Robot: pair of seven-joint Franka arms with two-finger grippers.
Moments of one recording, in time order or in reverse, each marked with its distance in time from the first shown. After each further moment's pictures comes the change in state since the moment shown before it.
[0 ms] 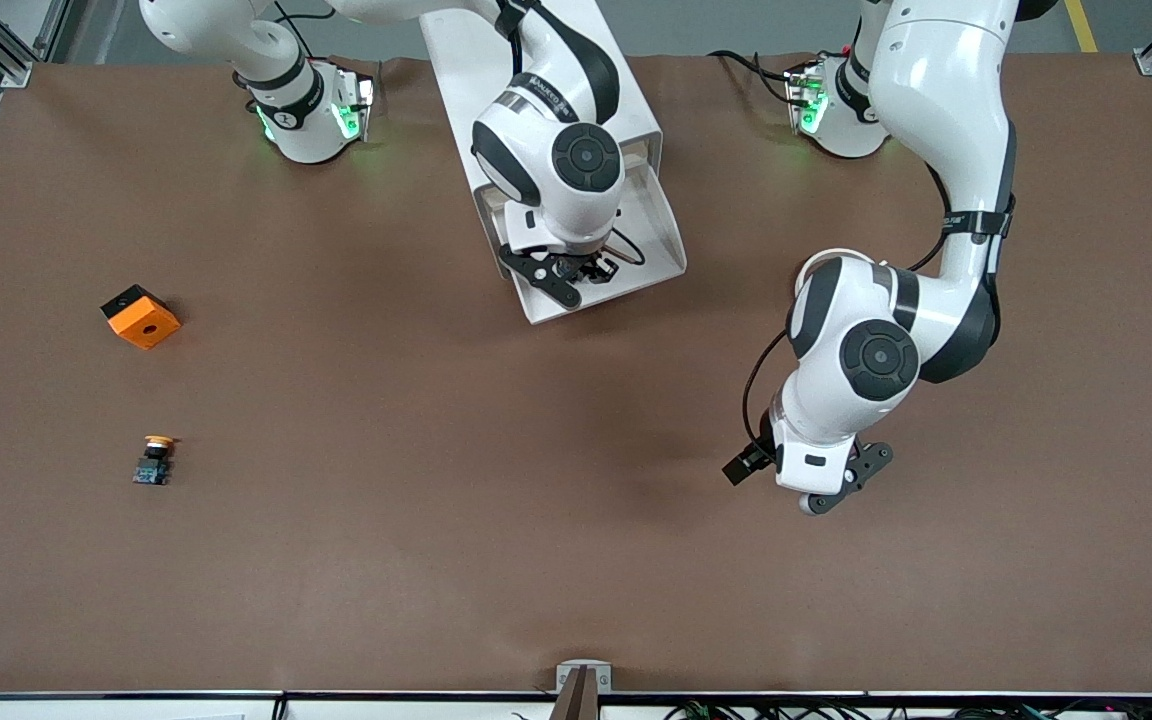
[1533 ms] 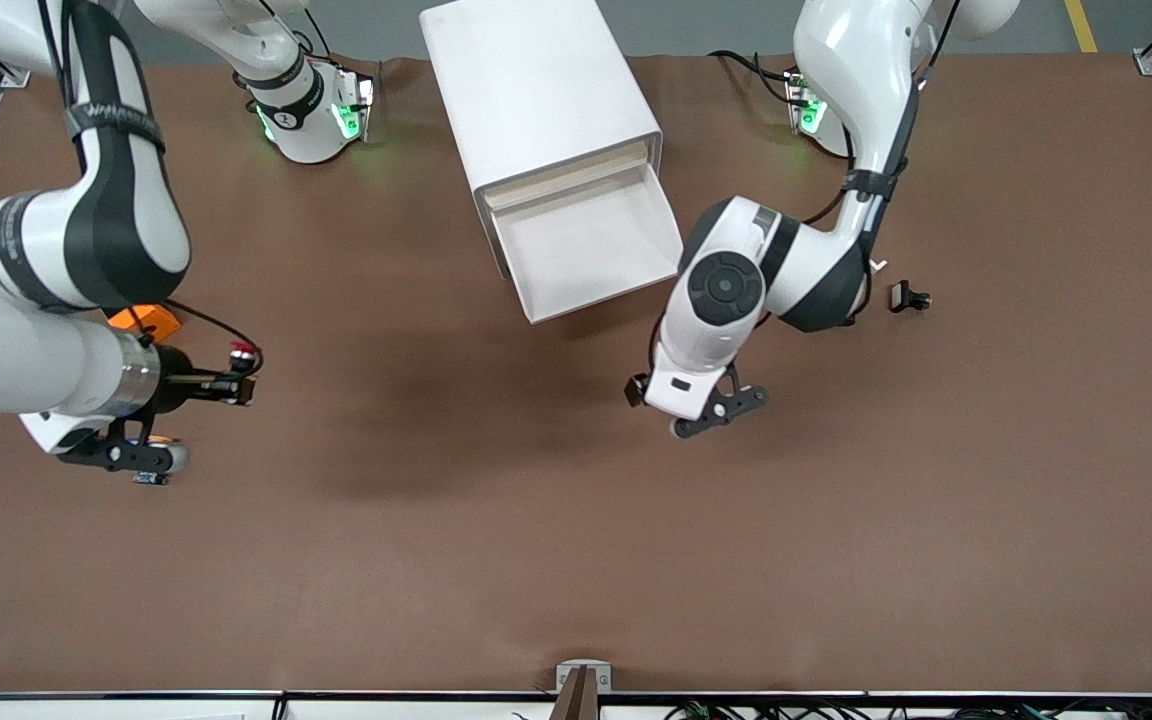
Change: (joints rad) left arm -0.232 -0.058 -0.013 -0.110 0.017 -0.019 0.002; right arm -0.775 -0.098 -0.030 0.052 -0.035 -0.142 -1.346
